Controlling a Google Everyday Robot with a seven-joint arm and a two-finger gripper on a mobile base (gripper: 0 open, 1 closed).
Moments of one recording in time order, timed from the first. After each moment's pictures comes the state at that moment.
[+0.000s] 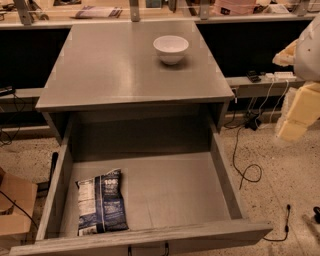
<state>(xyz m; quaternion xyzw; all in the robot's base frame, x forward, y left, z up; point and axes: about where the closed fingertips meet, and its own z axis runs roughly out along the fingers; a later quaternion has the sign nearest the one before) 0.438 -0.217 0.976 -0.60 0.78 -0.03 0.16</state>
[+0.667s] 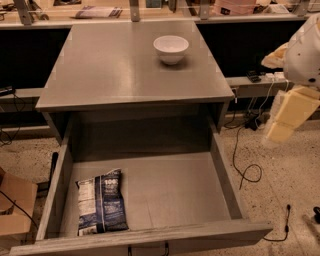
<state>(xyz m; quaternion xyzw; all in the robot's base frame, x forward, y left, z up) 0.443 -0.200 0.968 -0.61 0.77 -0.01 0.18</state>
